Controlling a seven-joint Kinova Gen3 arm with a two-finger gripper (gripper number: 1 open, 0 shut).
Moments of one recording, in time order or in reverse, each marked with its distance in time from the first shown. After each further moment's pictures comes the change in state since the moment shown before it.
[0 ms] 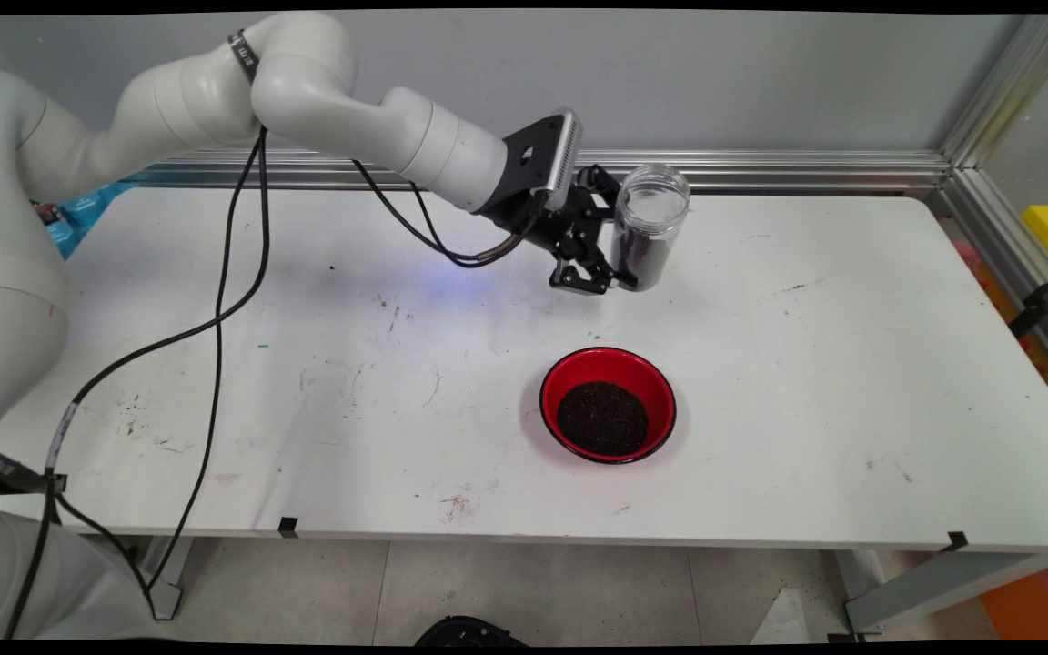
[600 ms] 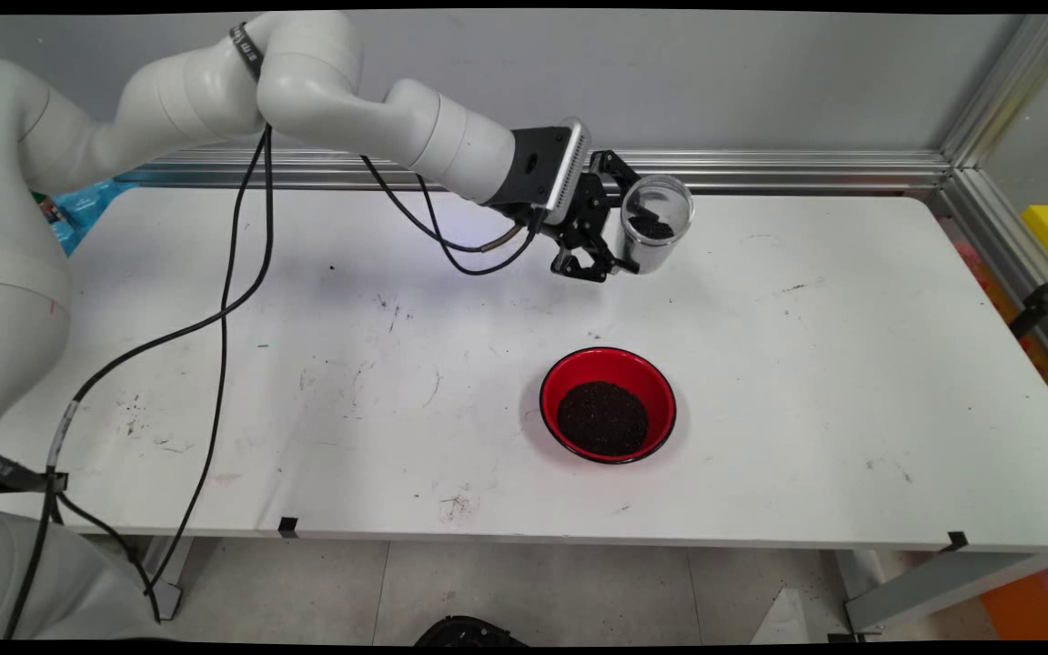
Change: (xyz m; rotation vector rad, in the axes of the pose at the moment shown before) arm 0.008 -0.005 0.002 0.053 -0.035 0.250
